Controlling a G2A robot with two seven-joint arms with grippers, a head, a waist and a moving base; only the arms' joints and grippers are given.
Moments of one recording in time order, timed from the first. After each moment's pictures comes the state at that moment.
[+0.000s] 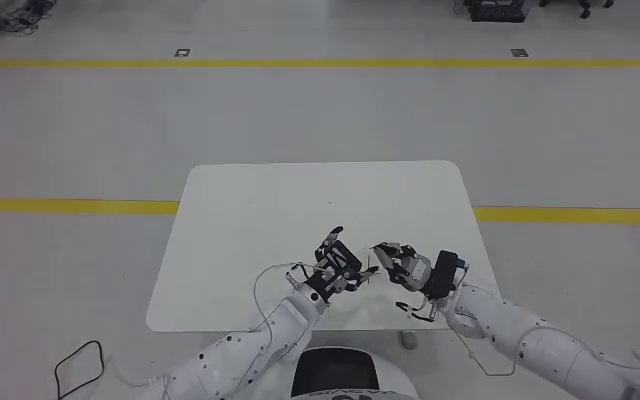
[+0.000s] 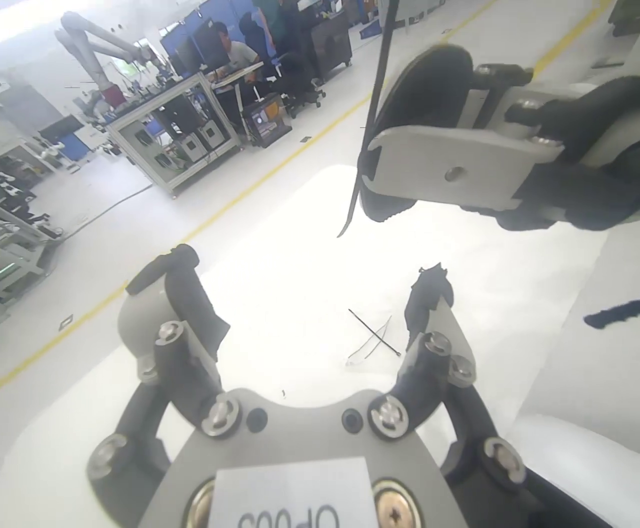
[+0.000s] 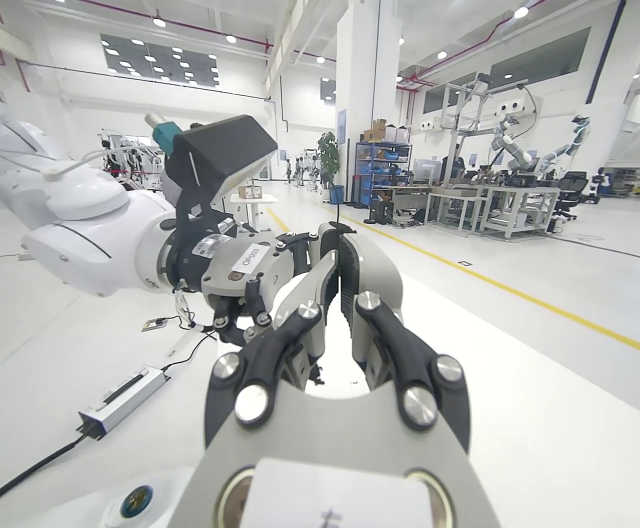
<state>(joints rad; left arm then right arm) 1.34 -1.12 -0.55 -1.69 1.47 0.27 -0.01 -1.14 -0.78 0.36 -1.36 -1.00 -0.34 -1.05</state>
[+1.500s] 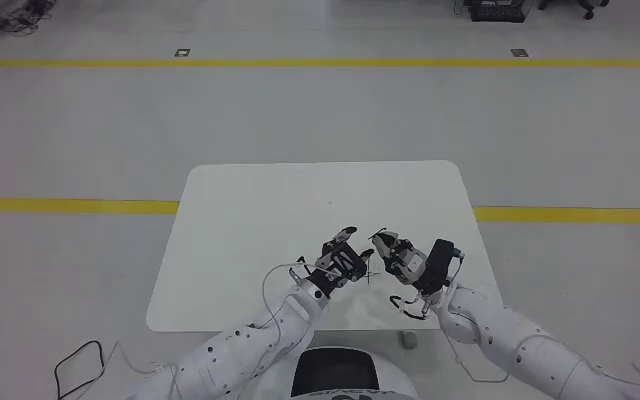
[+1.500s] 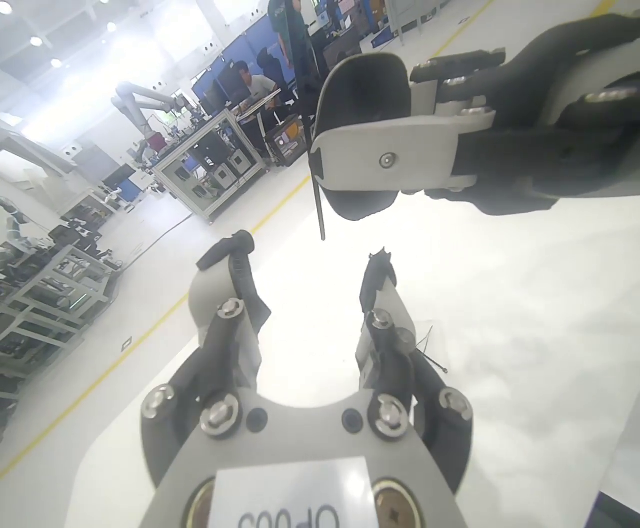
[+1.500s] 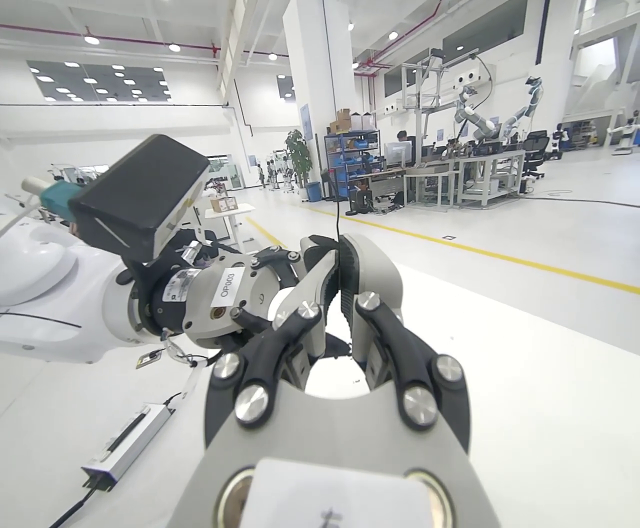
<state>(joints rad) 1.26 -1.13 -0.48 -1.61 1.57 0.34 0.02 -1.26 -0.82 0.52 -1.43 -0.87 -0.34 -0.87</state>
